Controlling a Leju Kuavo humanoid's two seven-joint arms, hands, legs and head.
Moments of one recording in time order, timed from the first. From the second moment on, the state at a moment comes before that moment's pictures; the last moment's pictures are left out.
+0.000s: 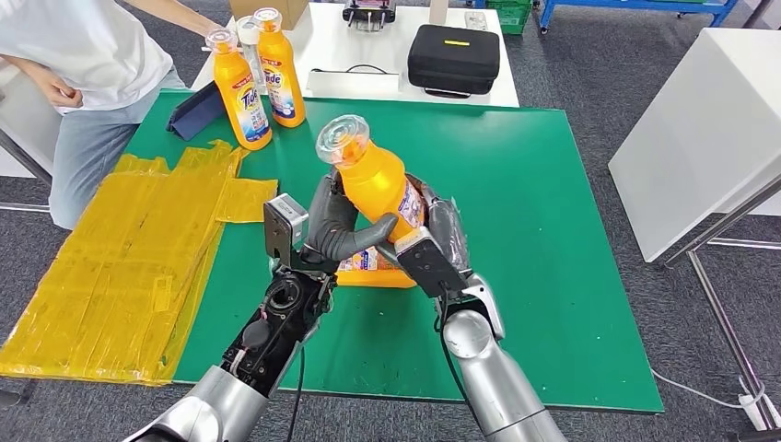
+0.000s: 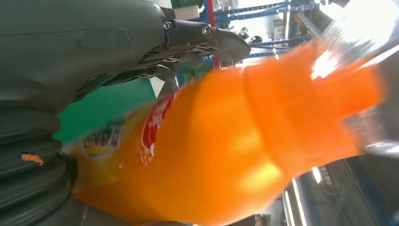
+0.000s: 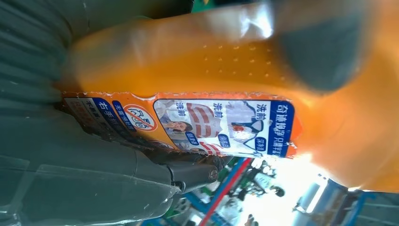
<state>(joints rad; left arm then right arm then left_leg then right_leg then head) -0.50 -0.31 -0.24 -0.83 -0.07 -0.17 -0.67 -0.38 0.26 0.38 -1.05 0.65 -0.15 -0.38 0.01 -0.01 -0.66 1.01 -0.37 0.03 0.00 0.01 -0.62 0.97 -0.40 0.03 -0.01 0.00</state>
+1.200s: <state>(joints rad) -0.48 -0.30 -0.24 -0.81 -0.06 -0.11 -0.70 -0.42 0.28 0.44 -0.96 0.69 -0.12 -0.39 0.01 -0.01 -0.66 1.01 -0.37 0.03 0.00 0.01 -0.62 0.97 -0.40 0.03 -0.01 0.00</state>
